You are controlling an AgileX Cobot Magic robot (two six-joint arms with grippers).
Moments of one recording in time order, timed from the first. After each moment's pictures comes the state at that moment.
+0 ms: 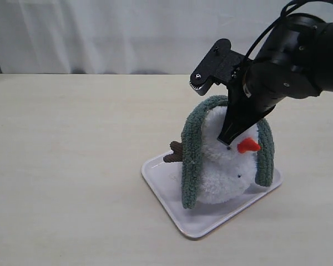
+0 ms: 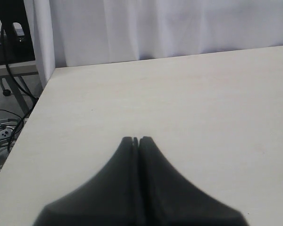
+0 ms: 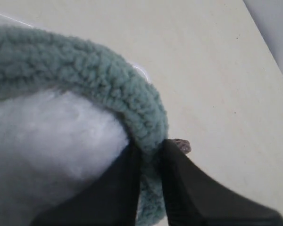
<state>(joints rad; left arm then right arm) -0.04 0.00 0.00 -0.03 0.34 0.13 0.57 1.63 -1.16 -0.65 0.78 0.08</state>
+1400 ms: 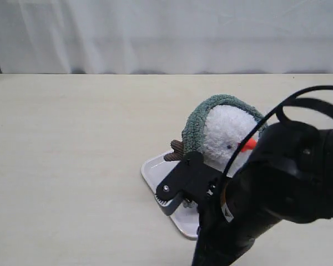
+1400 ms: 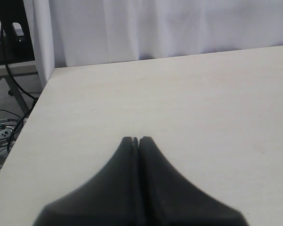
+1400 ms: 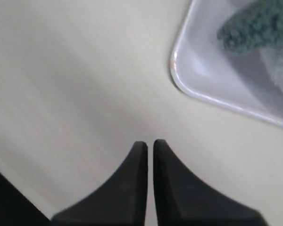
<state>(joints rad) -0.04 0.00 0.00 -0.03 0.34 0.13 0.90 1.51 -0.82 -0.09 0.77 0.09</state>
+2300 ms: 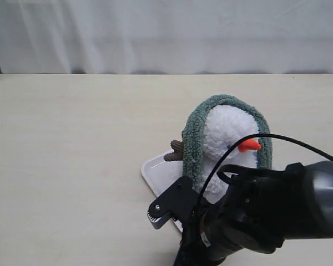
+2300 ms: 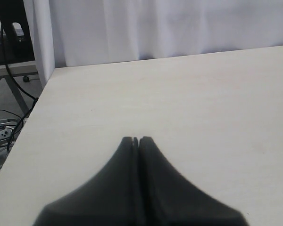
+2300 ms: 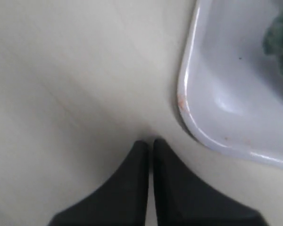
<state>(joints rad) -0.04 0.00 0.00 -0.03 0.34 0.13 0.90 1.76 -0.72 -0.19 0.37 0.28</state>
